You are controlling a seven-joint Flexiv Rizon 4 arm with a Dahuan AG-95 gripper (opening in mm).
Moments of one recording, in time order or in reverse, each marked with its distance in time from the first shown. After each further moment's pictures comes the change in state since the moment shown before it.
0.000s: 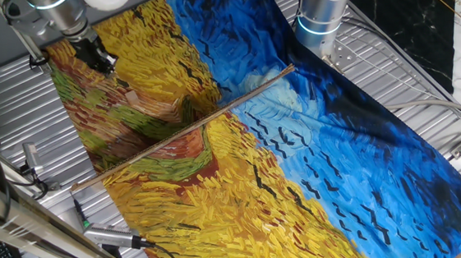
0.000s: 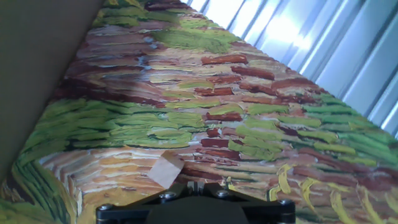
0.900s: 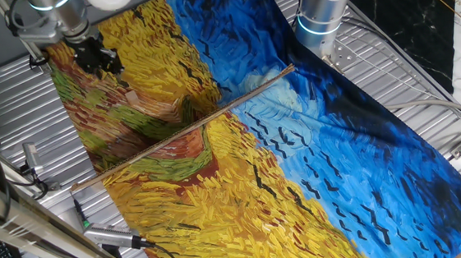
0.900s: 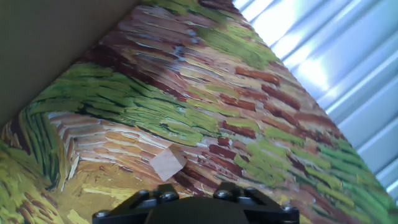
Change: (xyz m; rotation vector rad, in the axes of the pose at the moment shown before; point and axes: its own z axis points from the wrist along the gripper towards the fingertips) arm -0.007 0.007 0.006 0.017 -0.007 -0.275
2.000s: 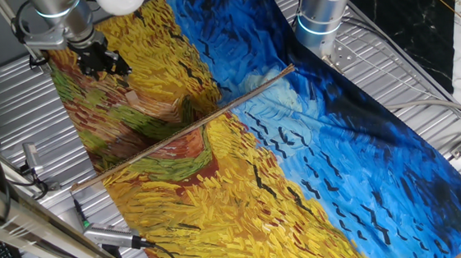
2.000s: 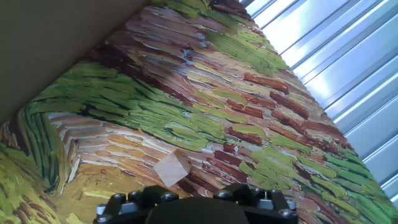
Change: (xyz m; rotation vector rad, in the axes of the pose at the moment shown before) arm 0.000 0.004 0.001 0.014 0.036 -0.029
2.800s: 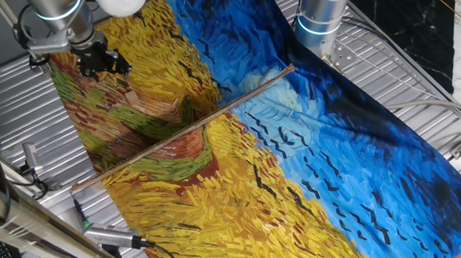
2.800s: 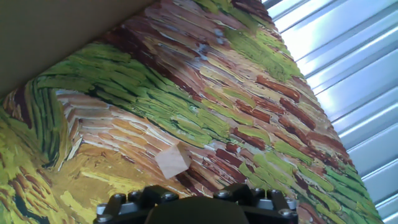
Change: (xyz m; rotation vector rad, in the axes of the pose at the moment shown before) arm 0.000 -0.001 0.001 -0.001 0.007 -0.109
